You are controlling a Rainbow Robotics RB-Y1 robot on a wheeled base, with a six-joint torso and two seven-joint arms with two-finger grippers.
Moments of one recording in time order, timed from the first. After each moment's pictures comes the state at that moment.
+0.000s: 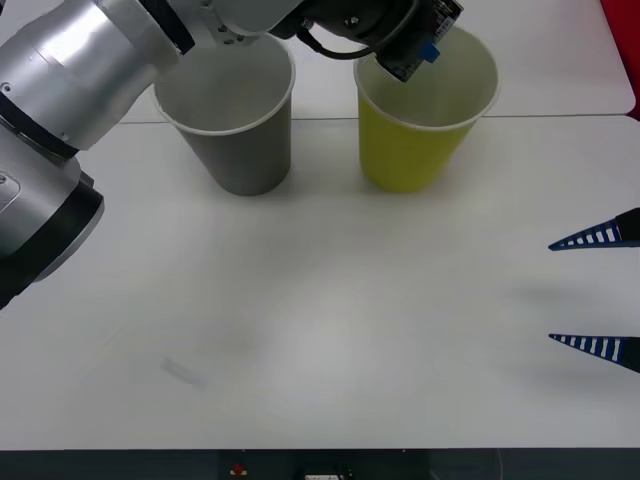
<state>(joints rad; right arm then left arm) 0.26 -1.13 -0.26 -2.01 1.31 -1.13 -0.09 -1.40 0.38 -0.66 -1.16 -2.09 -1.03 1.39</state>
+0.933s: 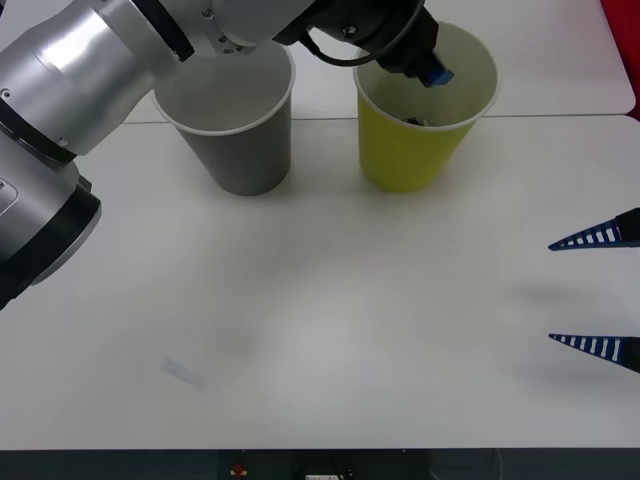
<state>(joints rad) 0.26 -1.13 -0.26 -2.01 1.31 -1.13 -0.09 -1.36 0.42 -0.66 -1.24 -2.08 -1.01 1.27</state>
